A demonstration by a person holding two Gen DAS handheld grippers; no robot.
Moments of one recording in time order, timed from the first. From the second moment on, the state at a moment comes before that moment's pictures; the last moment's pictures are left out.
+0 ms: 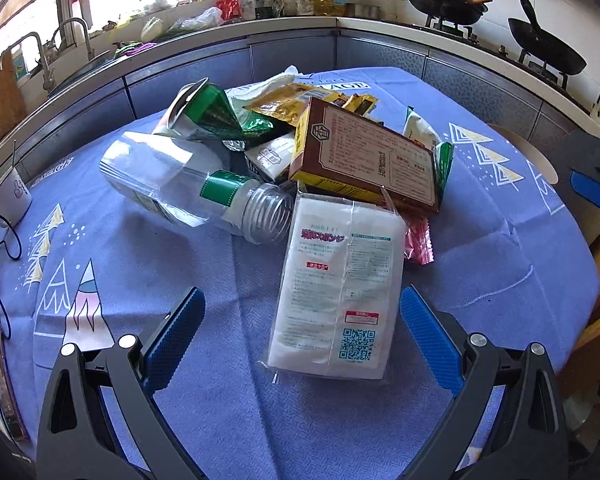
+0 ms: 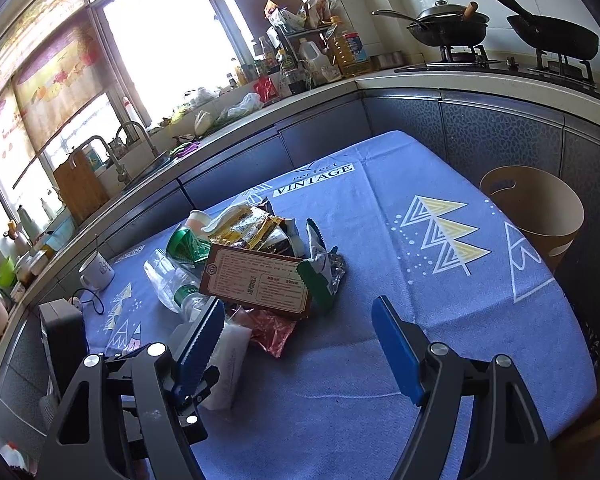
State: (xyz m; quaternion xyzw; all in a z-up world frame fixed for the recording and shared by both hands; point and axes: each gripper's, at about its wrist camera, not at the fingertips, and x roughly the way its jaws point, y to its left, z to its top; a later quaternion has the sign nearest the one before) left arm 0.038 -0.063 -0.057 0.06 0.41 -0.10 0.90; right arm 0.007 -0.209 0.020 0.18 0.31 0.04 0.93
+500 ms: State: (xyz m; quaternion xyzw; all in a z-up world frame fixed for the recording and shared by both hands) left arm 0.023 -0.037 -0.056 0.05 0.40 -0.12 0.90; right arm 0.067 -0.171 0.010 0.06 0.35 0.10 0.93
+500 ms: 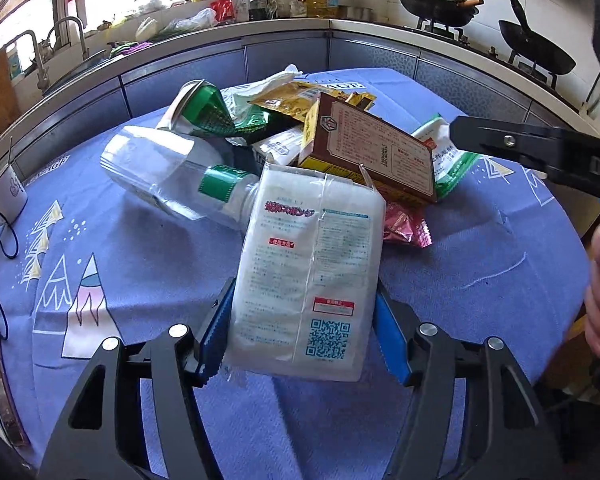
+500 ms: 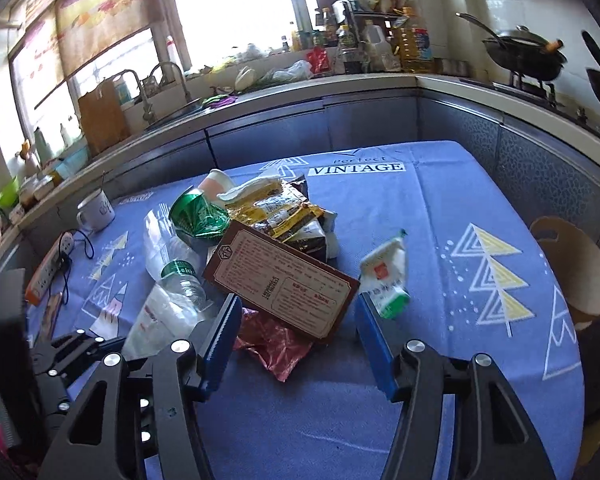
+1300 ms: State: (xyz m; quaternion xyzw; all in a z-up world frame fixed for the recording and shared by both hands) left arm 0.021 -0.045 -0.009 0.02 0.37 -0.19 0.91; right arm 0.087 -0.283 -0.066 0.30 0.39 0.03 0.87
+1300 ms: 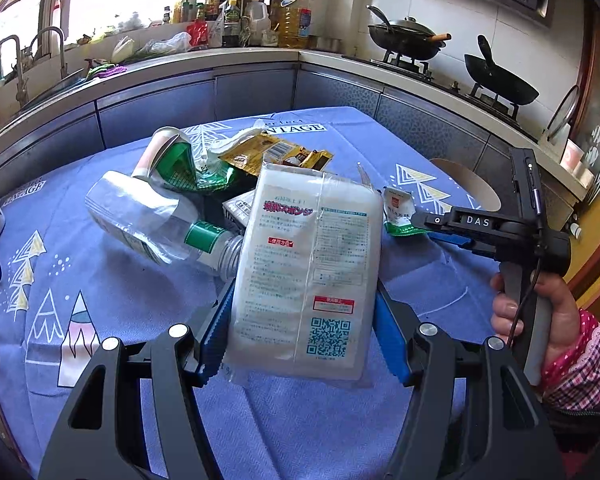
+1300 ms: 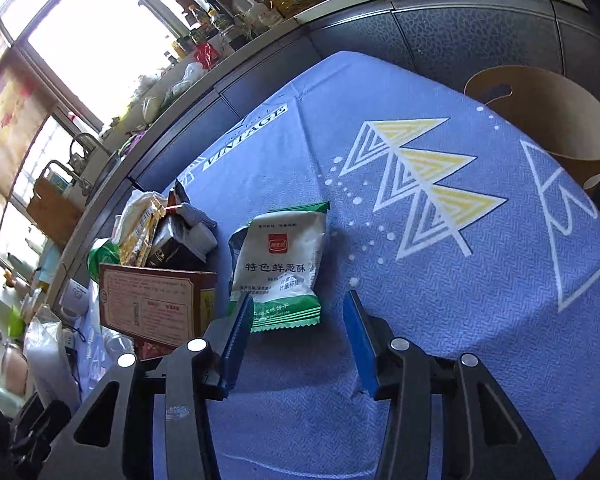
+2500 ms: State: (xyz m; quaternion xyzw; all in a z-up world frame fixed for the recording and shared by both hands) left arm 0.042 -0.077 -0.003 0.06 0.37 -0.20 0.91; right arm 0.093 -0.286 -0.070 0.38 0.38 0.04 0.84
